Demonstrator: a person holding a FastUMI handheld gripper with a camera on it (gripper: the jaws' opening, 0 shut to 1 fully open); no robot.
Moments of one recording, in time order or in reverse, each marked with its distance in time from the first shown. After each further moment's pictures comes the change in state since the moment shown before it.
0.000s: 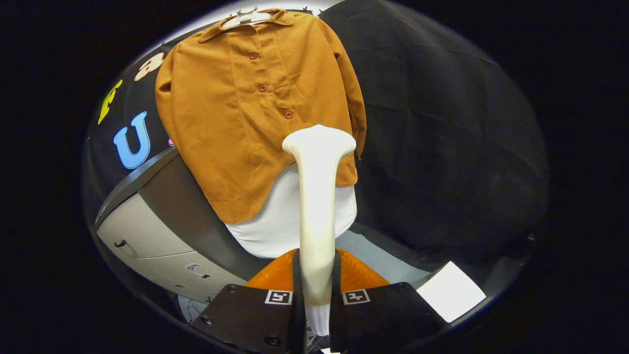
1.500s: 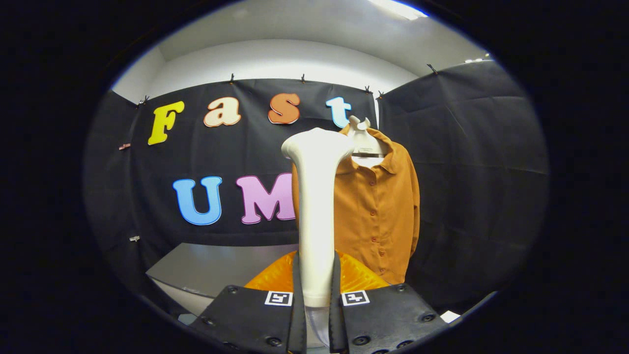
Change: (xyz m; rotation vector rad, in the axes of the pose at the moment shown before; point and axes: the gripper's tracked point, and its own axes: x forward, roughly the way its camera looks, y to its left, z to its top) arm -0.238 0.264 0.219 -0.167 -0.515 0.210
